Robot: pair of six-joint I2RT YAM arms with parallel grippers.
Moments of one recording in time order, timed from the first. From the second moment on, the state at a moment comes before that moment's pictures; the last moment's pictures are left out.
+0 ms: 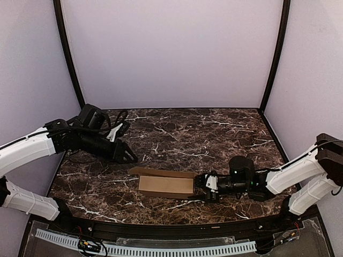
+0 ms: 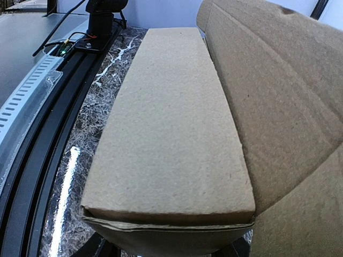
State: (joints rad) left arm -0.72 1.17 1.01 -0.70 0.39 -0.54; right arm 1.03 1.43 0.35 0.70 -0.39 -0.46
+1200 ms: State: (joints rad) left arm -0.72 1.03 0.78 -0.47 0.47 -0.69; right arm 1.03 1.55 0.40 0.72 -0.34 -0.42
